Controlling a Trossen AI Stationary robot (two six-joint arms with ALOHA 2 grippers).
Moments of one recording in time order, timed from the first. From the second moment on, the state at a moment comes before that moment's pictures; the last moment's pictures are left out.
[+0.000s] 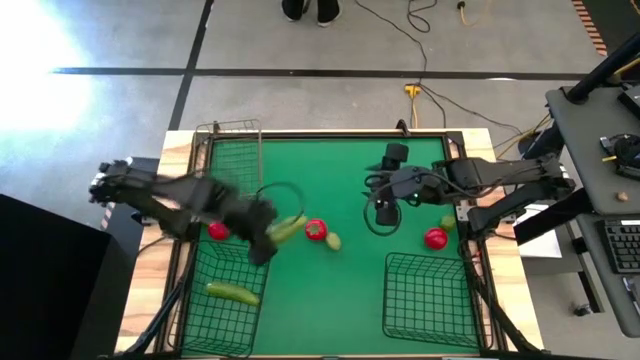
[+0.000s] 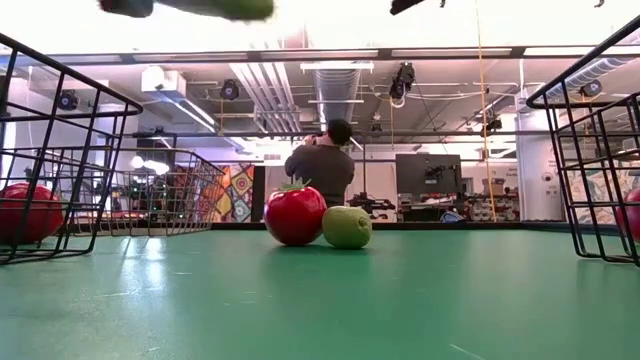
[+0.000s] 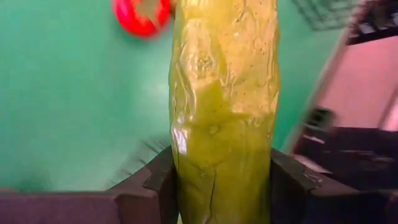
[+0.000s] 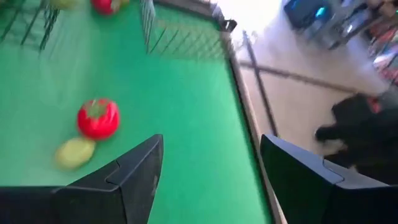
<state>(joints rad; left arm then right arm) -0.30 1.36 1.41 -1.13 0.05 -0.97 0.12 1.35 1.45 -0.80 0.50 -0.16</state>
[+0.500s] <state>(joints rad) -0.94 1.43 1.40 -1.26 -0.09 -1.60 0.19 1.45 1.43 -0.53 0.47 0.00</state>
